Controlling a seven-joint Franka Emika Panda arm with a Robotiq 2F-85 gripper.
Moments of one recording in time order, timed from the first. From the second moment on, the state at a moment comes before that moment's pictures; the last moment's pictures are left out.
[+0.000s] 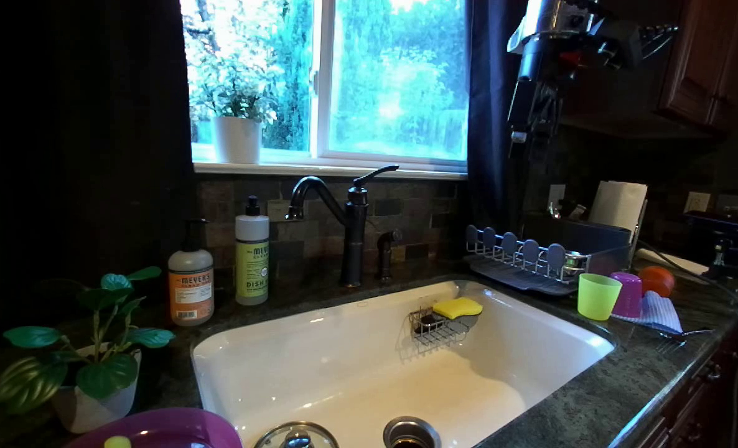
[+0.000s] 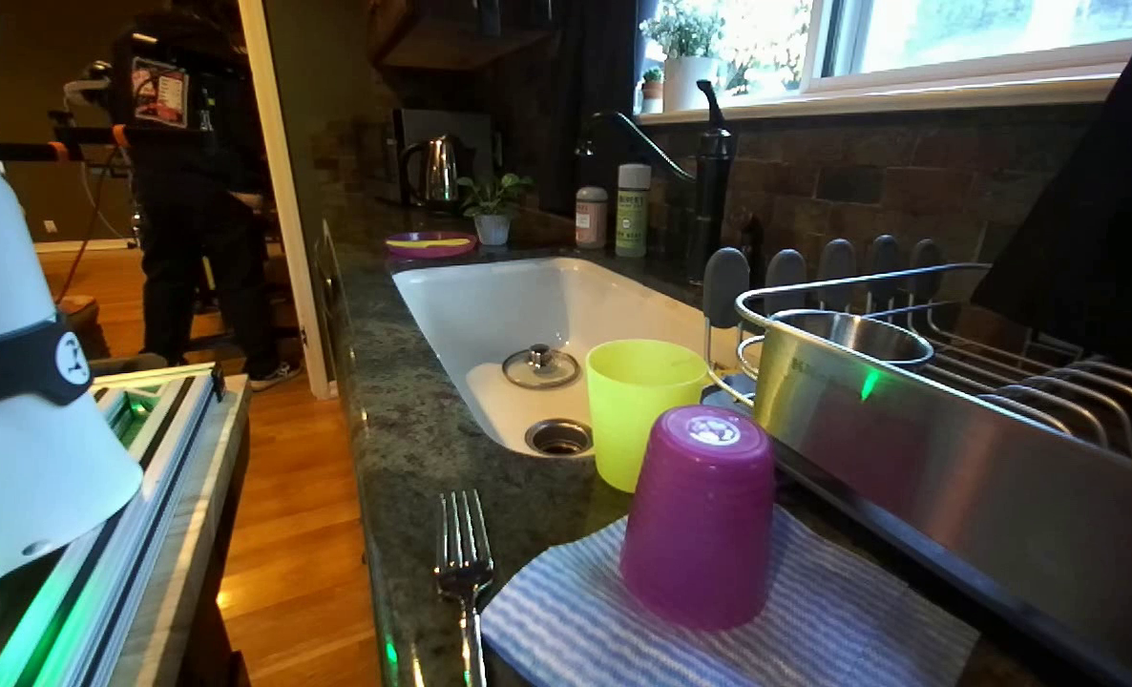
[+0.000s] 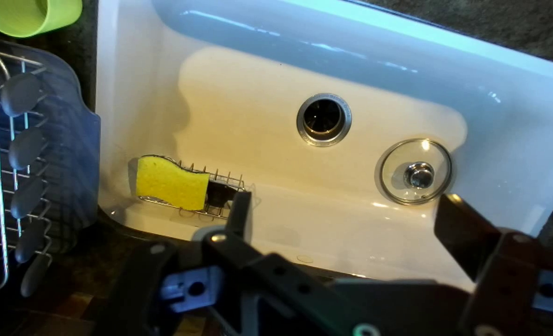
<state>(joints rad) 0.14 -0.45 0.13 -2.29 0.03 1.92 -0.01</state>
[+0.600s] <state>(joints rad) 0.29 -0.43 0.26 -2.31 0.08 1.94 -0.03</state>
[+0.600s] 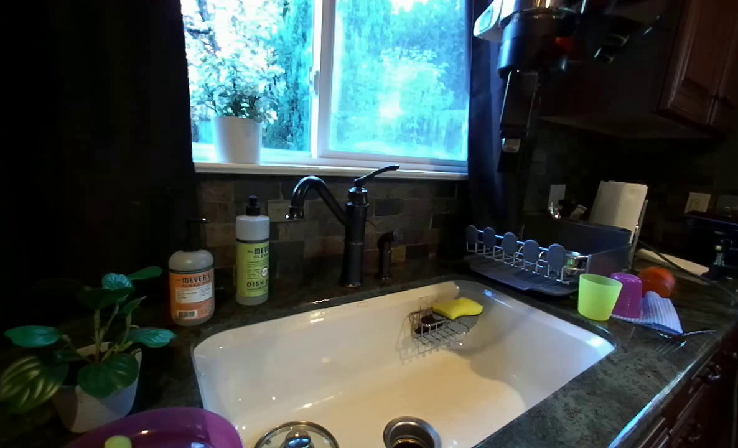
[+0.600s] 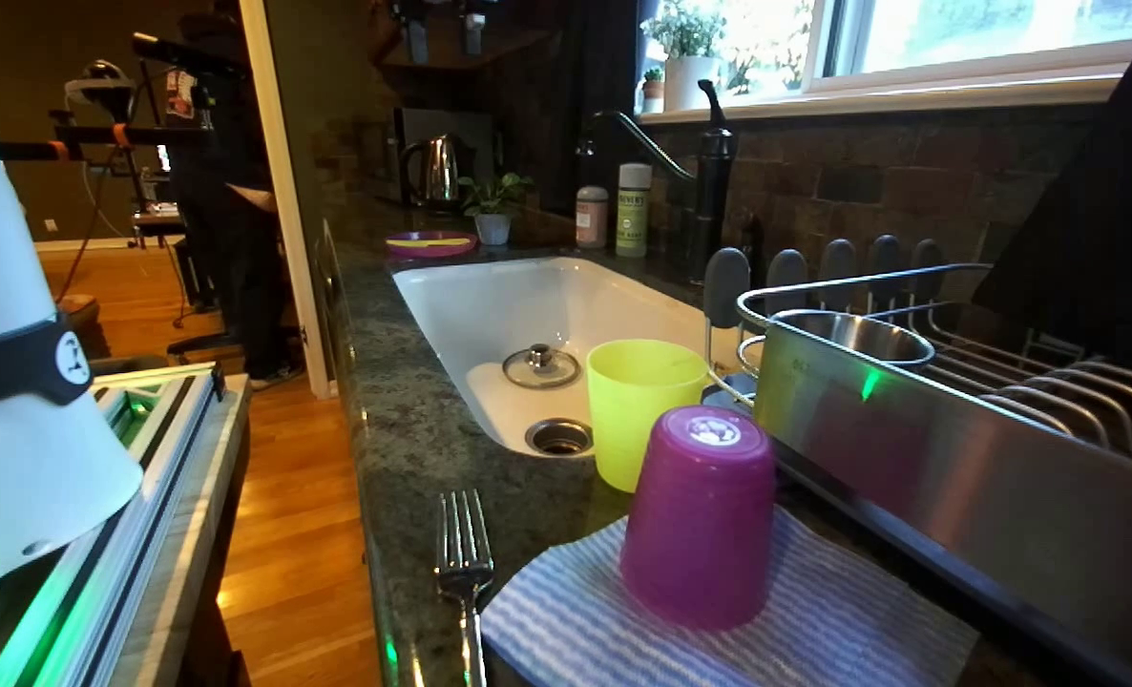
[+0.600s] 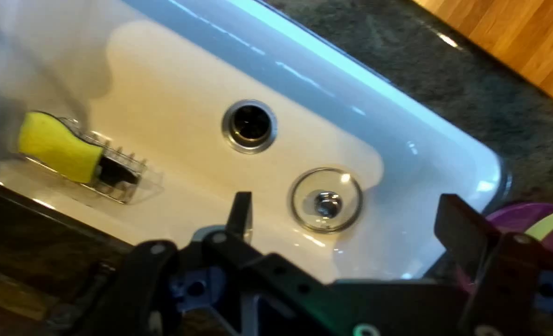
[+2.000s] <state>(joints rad) 0.35 0.16 0.55 -2.07 -0.11 2.41 0.50</state>
